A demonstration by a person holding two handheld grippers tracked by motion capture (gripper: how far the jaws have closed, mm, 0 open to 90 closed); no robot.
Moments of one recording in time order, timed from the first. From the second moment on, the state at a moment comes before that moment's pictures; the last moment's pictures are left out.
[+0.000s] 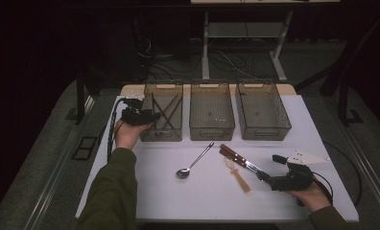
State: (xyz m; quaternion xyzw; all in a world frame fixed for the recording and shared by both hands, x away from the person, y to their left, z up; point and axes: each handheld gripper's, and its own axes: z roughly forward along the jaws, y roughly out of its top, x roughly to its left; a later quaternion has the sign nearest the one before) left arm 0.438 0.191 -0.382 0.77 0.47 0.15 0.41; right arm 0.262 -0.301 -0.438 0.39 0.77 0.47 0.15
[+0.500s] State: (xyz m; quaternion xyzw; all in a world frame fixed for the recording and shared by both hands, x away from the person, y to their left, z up) left arm 0.410 0.178 -0.355 0.79 0.40 0.14 0.44; right arm 0.262 -0.301 -0.438 0.39 0.77 0.47 0.15
